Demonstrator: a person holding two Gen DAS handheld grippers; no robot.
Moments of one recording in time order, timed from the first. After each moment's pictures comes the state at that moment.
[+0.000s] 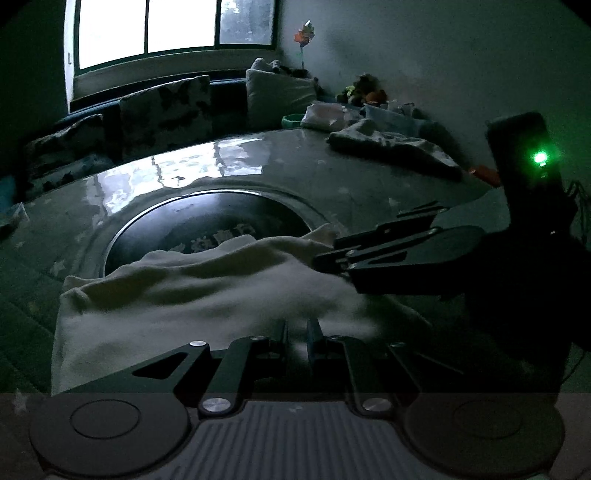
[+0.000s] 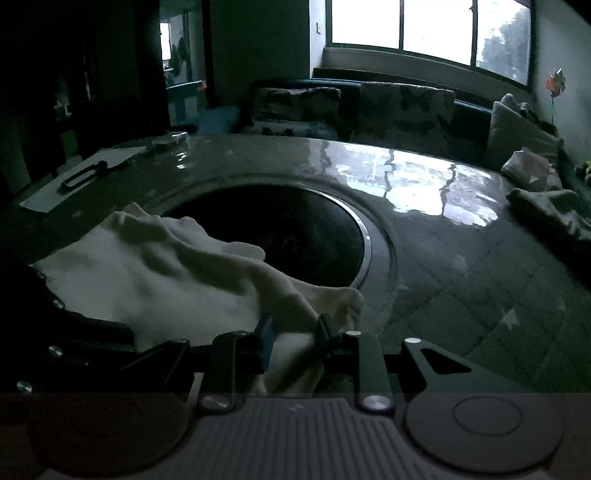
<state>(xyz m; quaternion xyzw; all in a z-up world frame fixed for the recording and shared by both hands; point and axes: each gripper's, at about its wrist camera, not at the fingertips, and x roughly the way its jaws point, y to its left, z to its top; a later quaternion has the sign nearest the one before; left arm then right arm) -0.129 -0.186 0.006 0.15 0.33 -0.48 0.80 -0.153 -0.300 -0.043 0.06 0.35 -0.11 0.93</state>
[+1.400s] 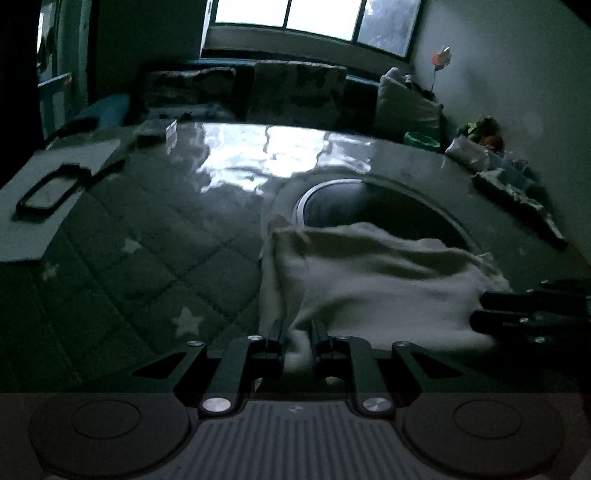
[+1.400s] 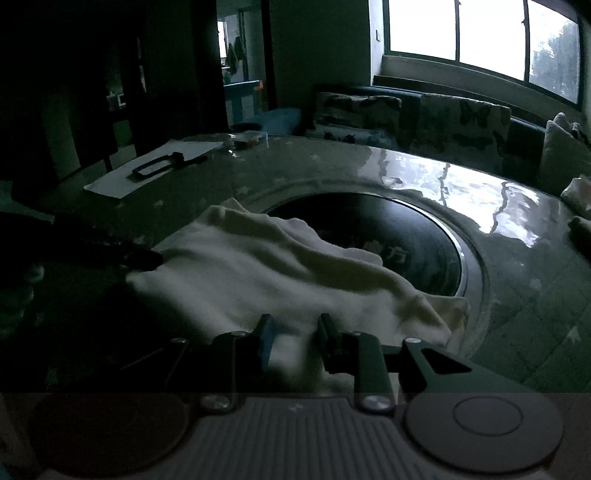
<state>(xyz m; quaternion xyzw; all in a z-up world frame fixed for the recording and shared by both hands) -0.050 -0.074 0.006 0.06 0.37 -0.34 0.86 -0.154 -0.238 -0.027 0.04 0.35 -0.02 0.94</state>
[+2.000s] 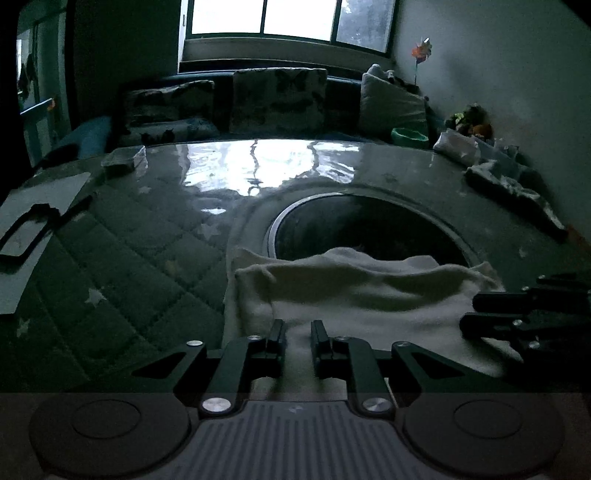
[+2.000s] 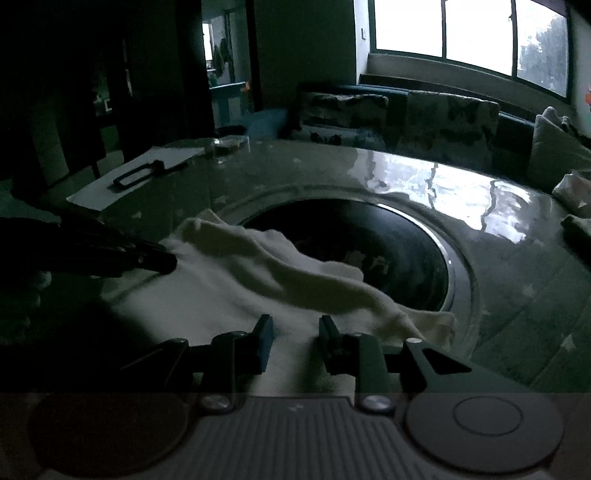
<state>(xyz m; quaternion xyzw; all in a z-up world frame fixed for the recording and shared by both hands) -0.039 -0.114 0.008 0.08 0.36 -0.35 0.86 -0.139 -0.252 -0.026 0.05 0.35 -0.04 0.94</state>
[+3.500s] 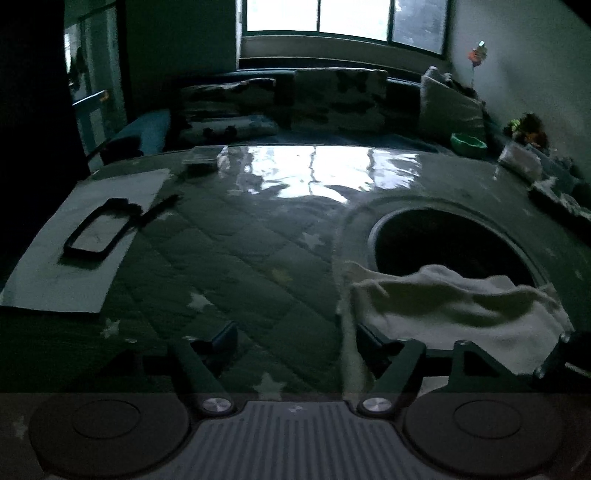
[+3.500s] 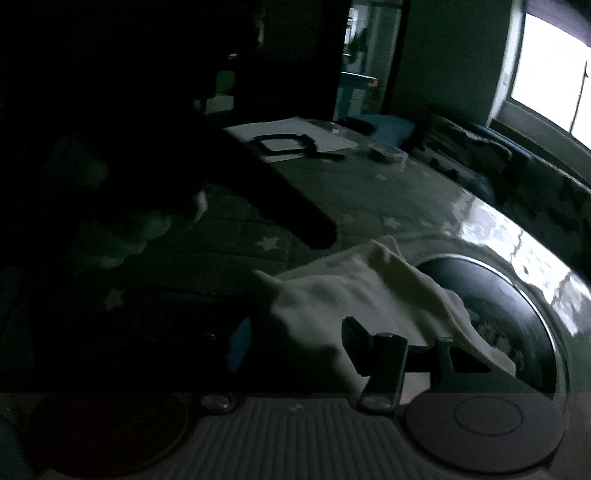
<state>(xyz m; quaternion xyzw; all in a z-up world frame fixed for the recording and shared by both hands) 0.000 -0.070 0.021 0.09 0.37 -0.25 0.89 -0.100 -0.122 -0.016 -0.12 0.36 0.13 0.92</state>
